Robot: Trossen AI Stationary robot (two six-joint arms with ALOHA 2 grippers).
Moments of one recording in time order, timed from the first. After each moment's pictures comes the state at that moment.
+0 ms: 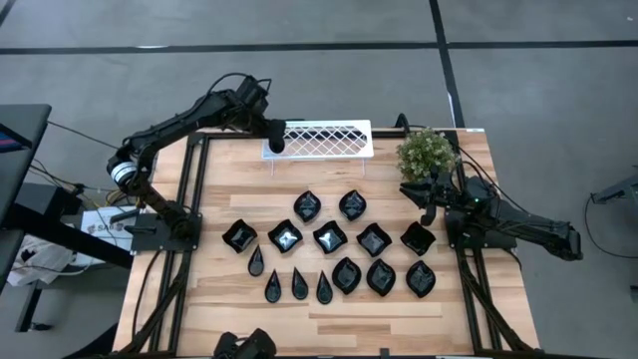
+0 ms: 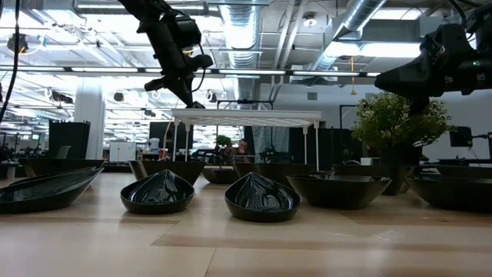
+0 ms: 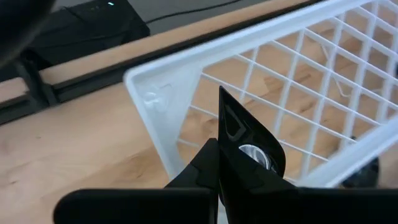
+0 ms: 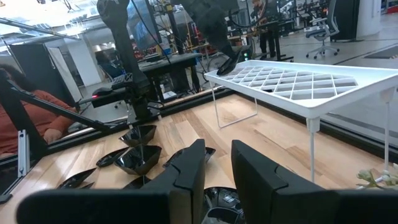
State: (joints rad) left arm 0.73 1.74 1.40 -0.85 0.05 -0.41; right arm -0.34 0.01 0.02 -0.01 -0.04 0.23
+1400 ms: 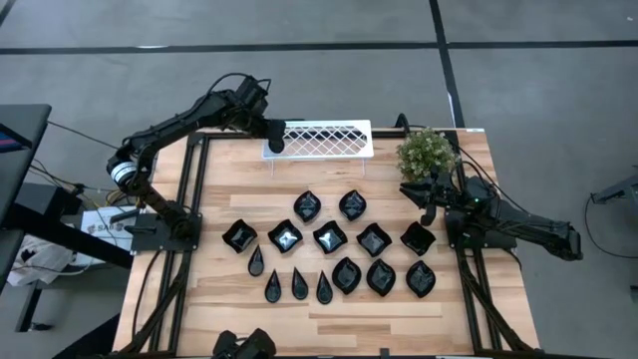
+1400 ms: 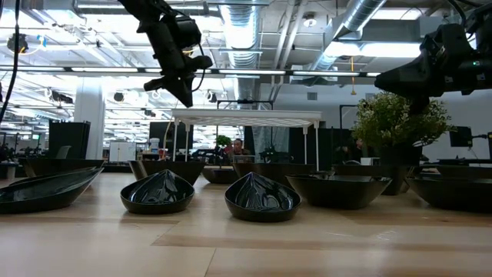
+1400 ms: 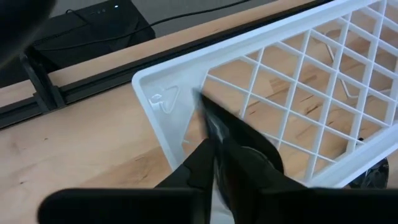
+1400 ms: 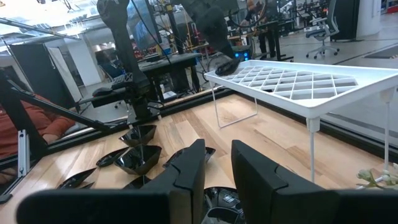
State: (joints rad) left arm 0.73 1.74 1.40 -0.85 0.02 -0.40; right arm -0.34 0.01 0.02 -0.01 -0.04 0.23
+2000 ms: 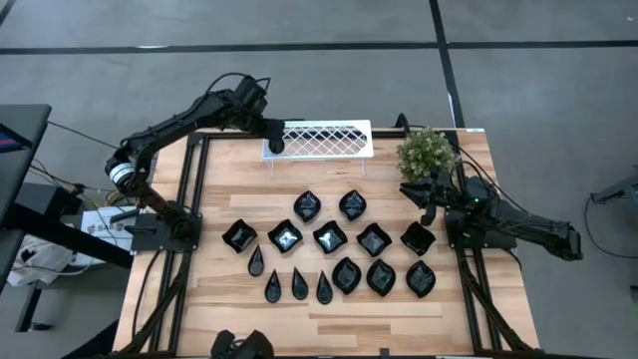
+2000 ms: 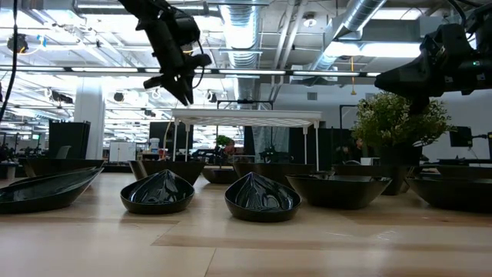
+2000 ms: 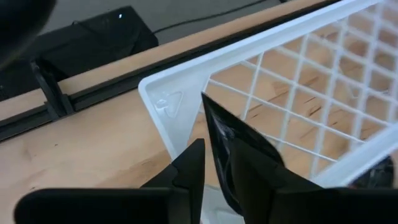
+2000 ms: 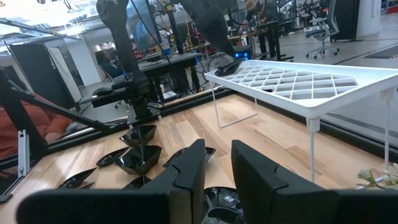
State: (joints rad) left arm 0.73 1.71 1.39 -0.85 0.00 -0.37; right arm -0.34 0.01 0.02 -0.01 -0.04 0.23
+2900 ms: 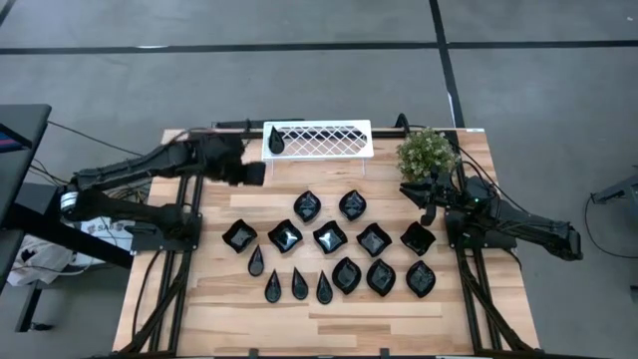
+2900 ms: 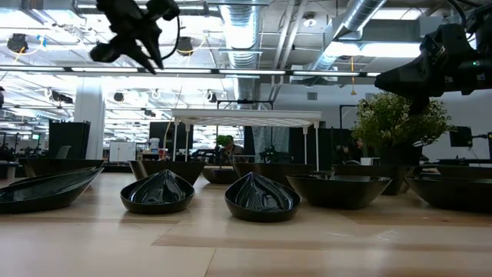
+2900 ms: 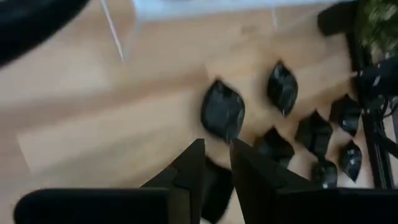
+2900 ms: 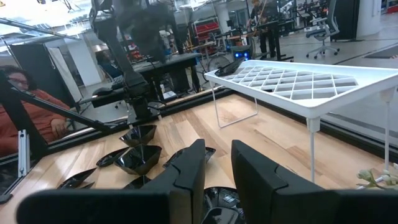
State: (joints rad) left arm 0.27 1.23 1.04 -0.90 -0.06 -1.00; right arm -0.34 0.01 0.02 -0.01 -0.04 0.23
